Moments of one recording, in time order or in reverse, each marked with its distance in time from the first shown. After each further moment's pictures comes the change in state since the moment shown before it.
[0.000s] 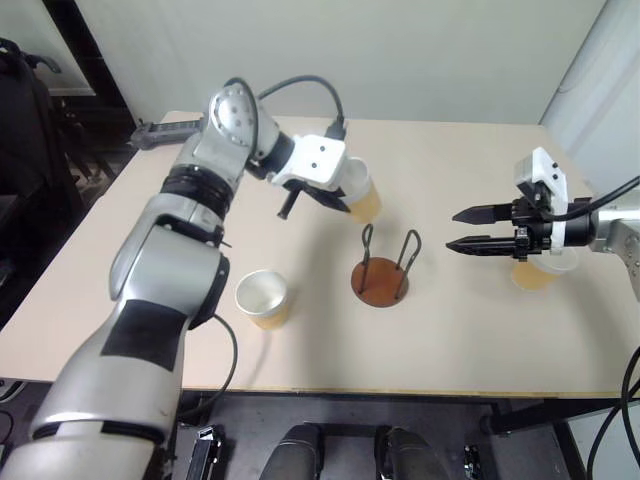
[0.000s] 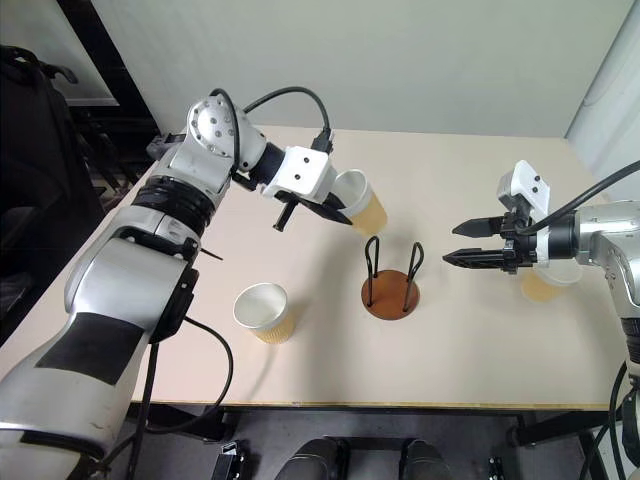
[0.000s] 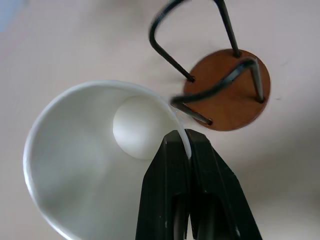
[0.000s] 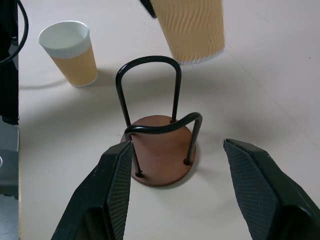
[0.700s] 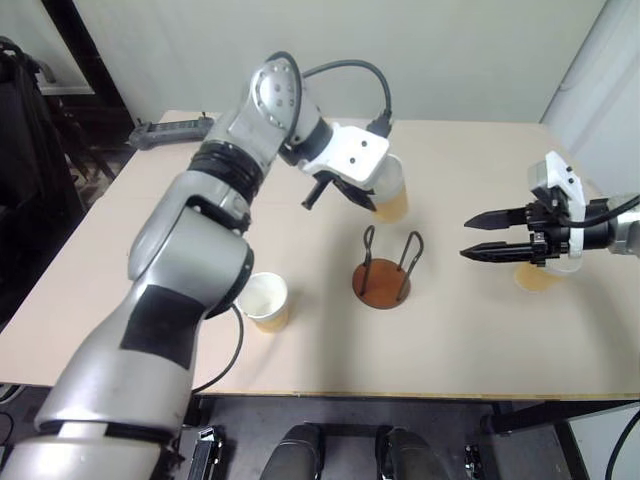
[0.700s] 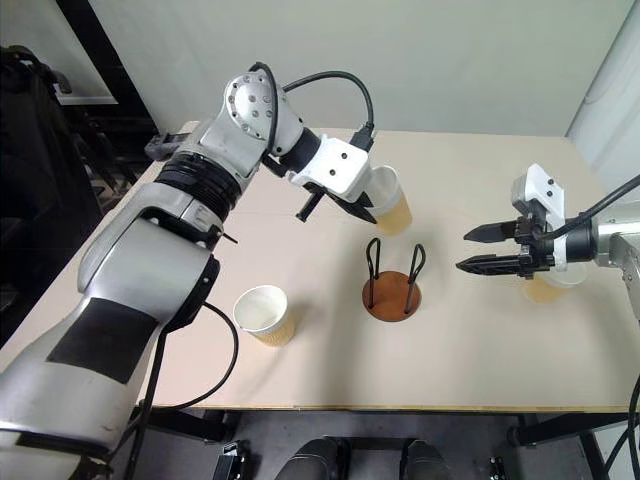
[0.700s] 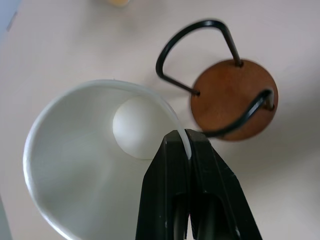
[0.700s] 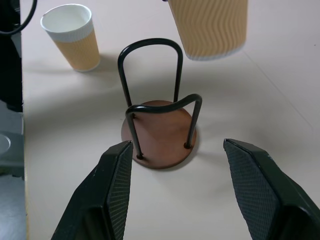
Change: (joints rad) left arm -0.096 -0.080 -0.157 0.020 -0.059 0.003 -0.002; right arm 0.021 -0.074 -0.001 0.020 -0.004 -0.042 0.089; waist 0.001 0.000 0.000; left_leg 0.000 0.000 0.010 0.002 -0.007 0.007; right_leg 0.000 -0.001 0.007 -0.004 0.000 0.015
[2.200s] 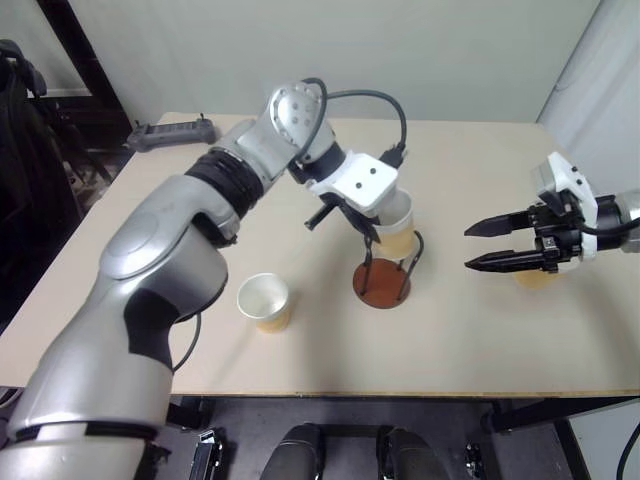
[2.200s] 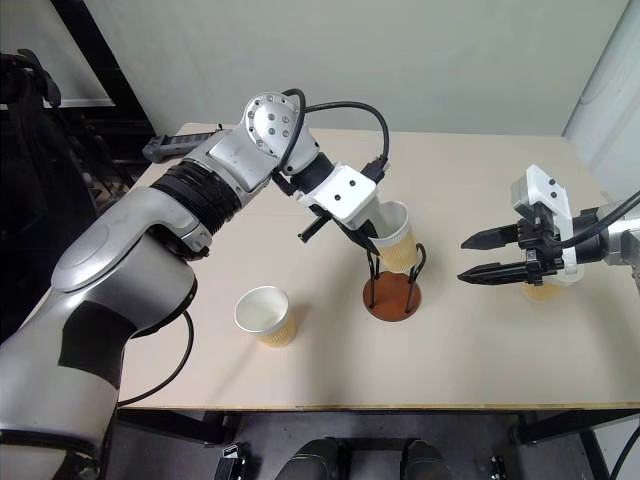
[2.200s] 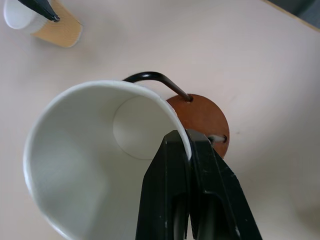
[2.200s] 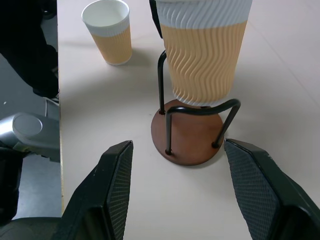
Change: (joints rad) left arm 0.015 0.122 -0.495 -0.266 -0.446 0.078 -0.005; right arm 0.000 -0.037 0.003 -0.071 0.021 0.037 0.082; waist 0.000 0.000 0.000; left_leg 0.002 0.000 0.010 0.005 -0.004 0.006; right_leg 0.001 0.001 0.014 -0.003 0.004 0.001
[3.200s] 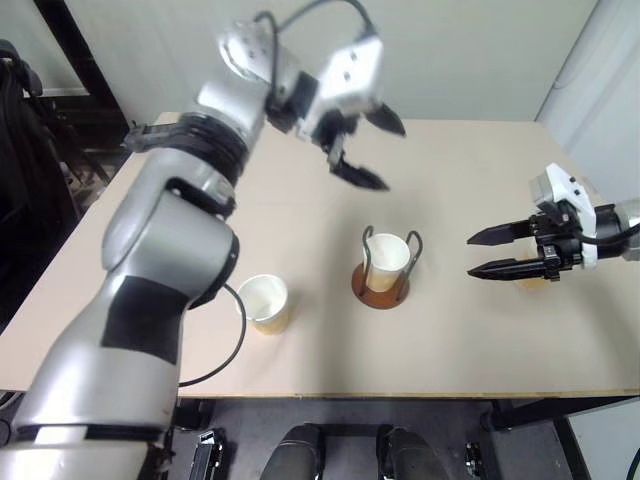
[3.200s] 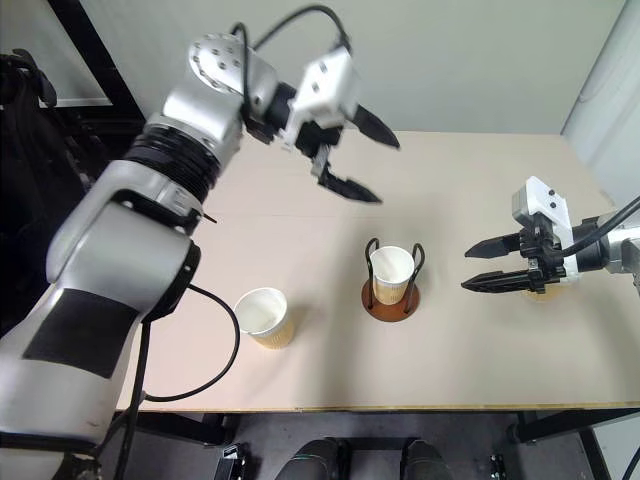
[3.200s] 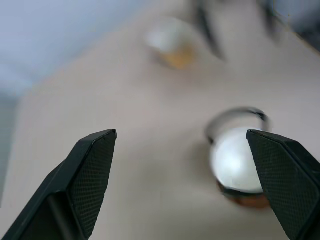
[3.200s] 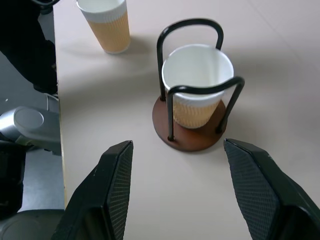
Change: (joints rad) left arm -0.087 -0.027 0.538 0.266 0.086 0.387 0.115; right arm 0.044 -0.019 0.000 -0.005 -0.001 -0.007 -0.006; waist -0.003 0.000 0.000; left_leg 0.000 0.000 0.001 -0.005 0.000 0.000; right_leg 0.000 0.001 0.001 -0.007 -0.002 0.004
